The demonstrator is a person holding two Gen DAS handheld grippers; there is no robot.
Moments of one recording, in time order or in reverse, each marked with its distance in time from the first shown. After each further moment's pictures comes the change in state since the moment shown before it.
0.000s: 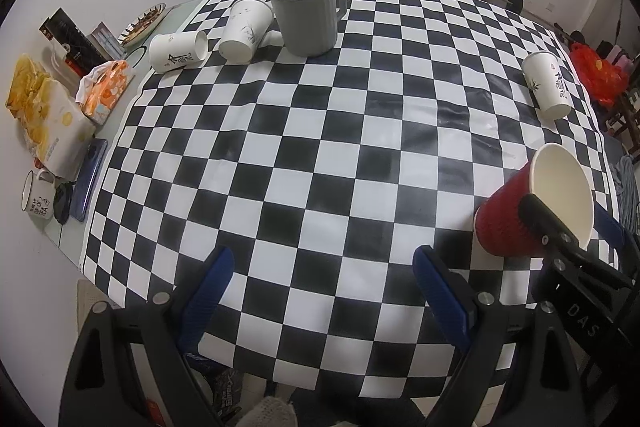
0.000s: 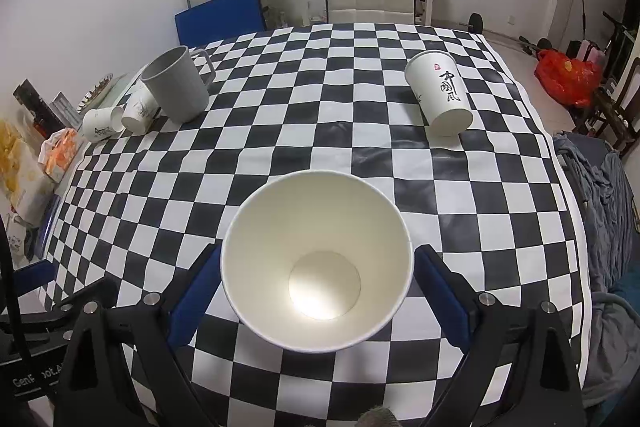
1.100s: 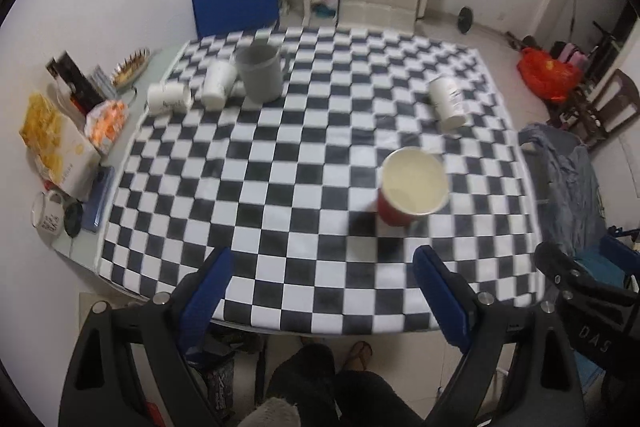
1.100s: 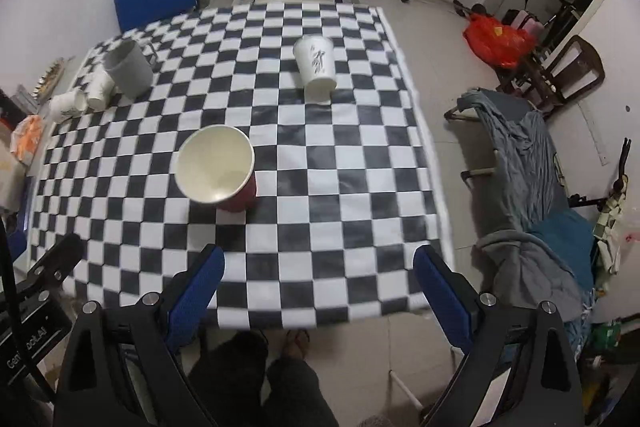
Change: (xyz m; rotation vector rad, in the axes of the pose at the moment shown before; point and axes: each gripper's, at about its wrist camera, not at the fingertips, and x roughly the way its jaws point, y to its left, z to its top) left arm -0.157 -0.032 -0.027 0.083 -0.112 -0.129; right arm -0.190 -0.037 -0.005 0.060 0.184 -0.269
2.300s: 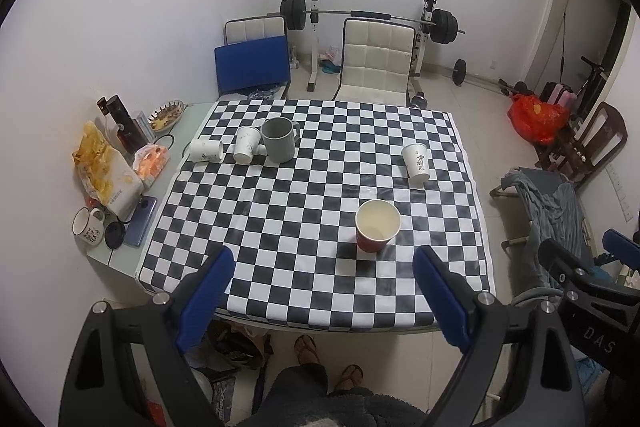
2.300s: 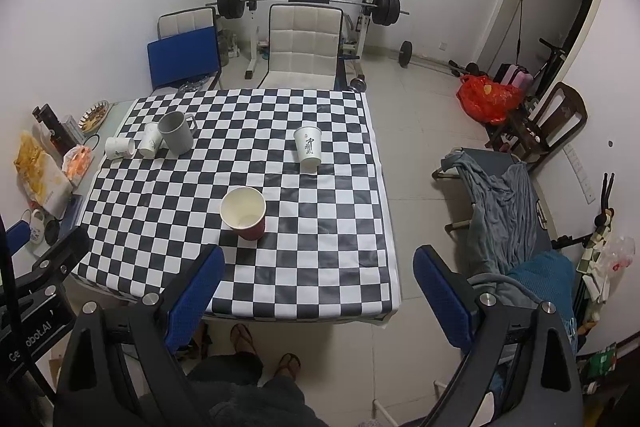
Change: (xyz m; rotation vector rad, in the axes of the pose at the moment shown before) left arm -0.145 -0.008 -0.008 -0.037 -0.172 0.010; right arm -0.191 -0.035 -0.018 -0.026 -0.195 0.020
